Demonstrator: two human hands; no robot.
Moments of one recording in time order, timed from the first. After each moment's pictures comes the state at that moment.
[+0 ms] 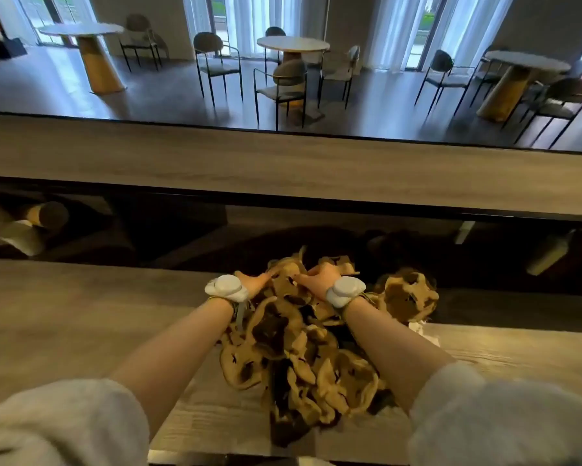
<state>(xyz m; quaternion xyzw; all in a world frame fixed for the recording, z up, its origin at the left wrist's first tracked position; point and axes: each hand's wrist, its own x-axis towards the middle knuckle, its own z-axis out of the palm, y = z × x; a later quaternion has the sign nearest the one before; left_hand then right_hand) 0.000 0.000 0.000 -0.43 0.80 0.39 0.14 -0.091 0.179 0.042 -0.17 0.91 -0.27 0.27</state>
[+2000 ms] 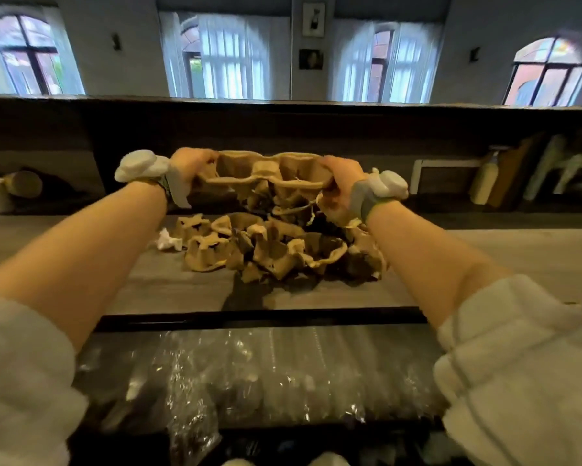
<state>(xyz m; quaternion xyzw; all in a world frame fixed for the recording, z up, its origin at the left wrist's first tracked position) 0.136 0.111 0.028 -0.27 0.73 0.58 -0.23 0.020 0.327 0.011 -0.14 0.72 -0.67 0.11</state>
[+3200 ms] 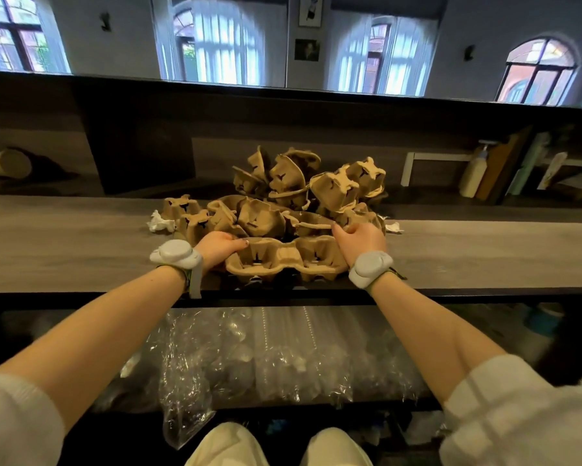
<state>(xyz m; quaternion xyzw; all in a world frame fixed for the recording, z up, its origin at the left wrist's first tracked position) 0.152 0.141 -0.128 -0.23 0.85 0.47 -0.06 0.047 0.386 -0.121 -0.11 0.90 -0.41 -0.11</state>
